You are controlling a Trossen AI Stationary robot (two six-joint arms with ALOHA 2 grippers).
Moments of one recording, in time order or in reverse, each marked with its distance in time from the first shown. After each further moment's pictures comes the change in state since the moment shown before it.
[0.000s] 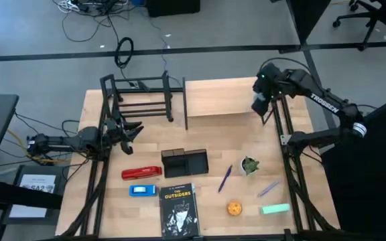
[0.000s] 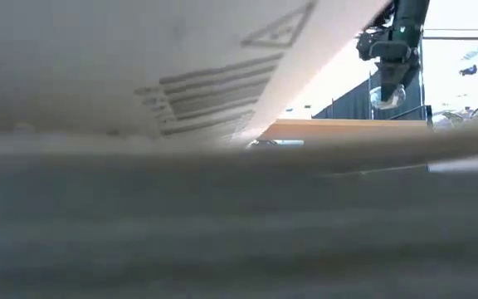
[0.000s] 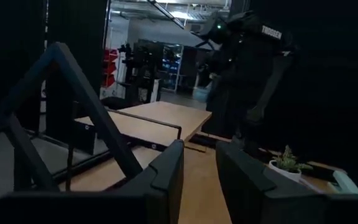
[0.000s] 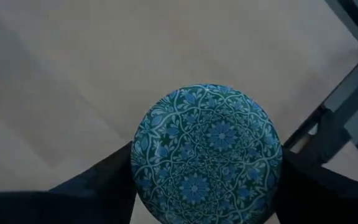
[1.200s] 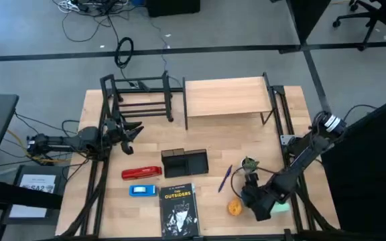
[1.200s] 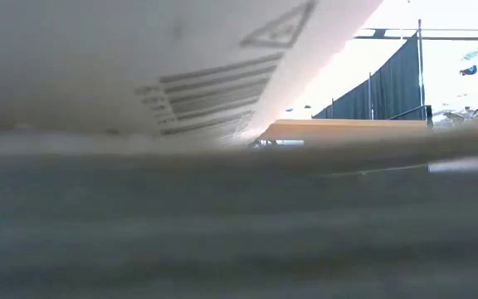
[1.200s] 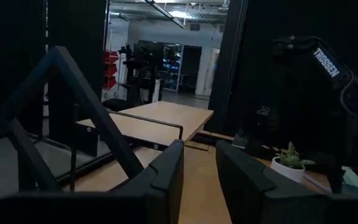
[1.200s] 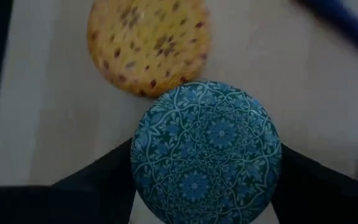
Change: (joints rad) left arm 0.000 0.000 0.000 -0.003 0.000 0.031; right arm 1.550 0.376 -0.308 0.656 0.061 0.717
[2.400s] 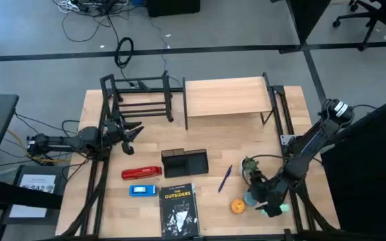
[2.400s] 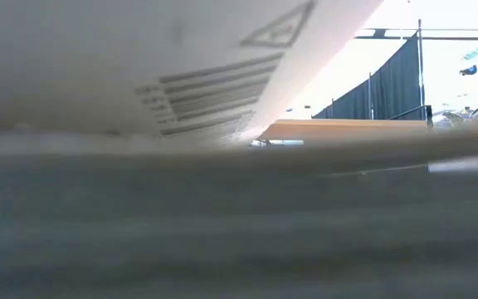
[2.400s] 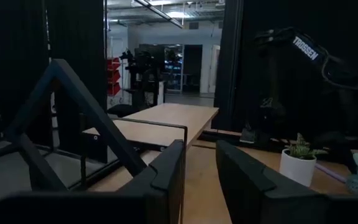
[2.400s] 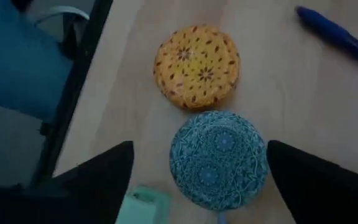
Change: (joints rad) left arm 0.000 0.000 0.000 0.000 0.000 0.094; right arm 0.043 -0.215 -0.181 0.204 -0.037 -0.135
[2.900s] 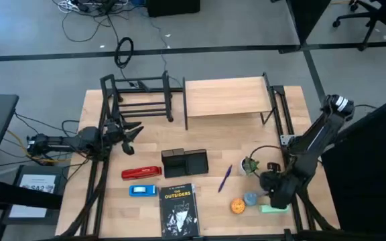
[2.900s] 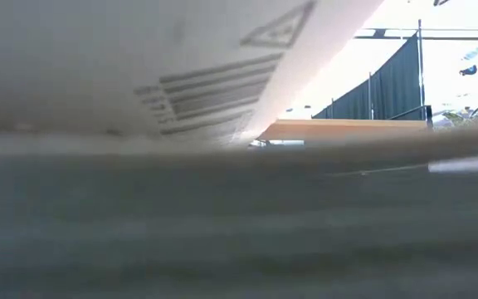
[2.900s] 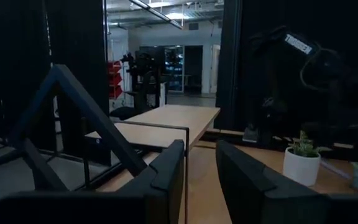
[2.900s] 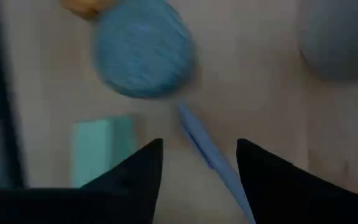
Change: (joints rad) left arm 0.000 0.000 0.000 0.004 0.000 0.034; right arm 0.098 -0.162 -0.052 -0.282 0.007 0.456
